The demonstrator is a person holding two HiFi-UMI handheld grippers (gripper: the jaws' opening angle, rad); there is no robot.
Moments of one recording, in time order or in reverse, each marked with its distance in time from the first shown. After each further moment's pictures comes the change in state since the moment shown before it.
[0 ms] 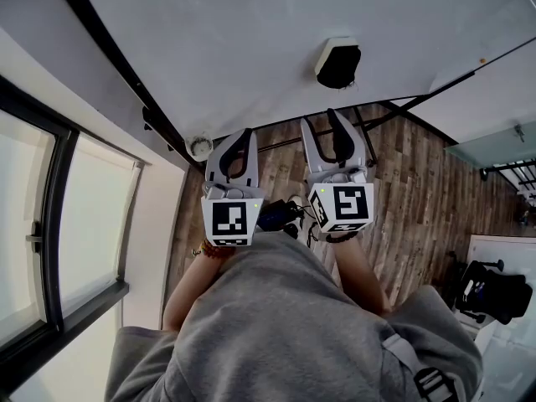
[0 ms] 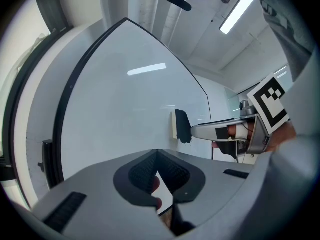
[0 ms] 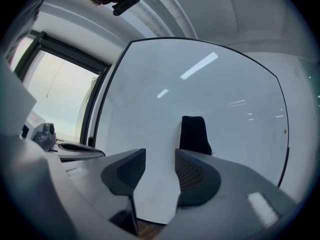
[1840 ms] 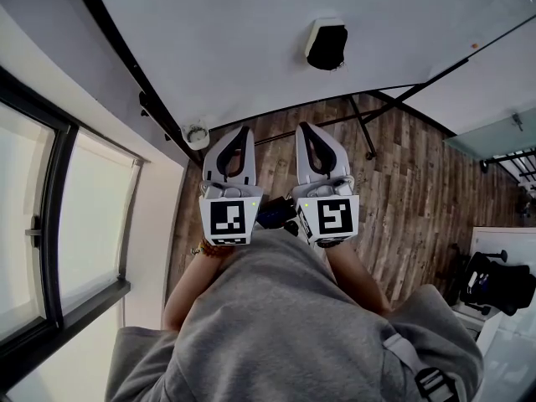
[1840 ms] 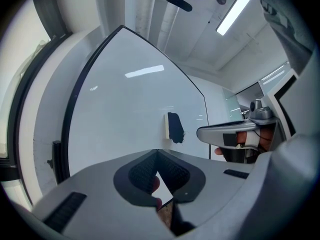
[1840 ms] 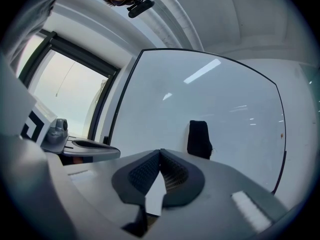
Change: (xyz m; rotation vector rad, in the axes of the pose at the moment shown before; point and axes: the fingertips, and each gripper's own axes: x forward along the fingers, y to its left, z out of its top) left arm -0.033 -0.022 0.002 0.012 -0.013 -0.005; right arm -0.053 0.038 -0.001 -0.049 -0.035 0.019
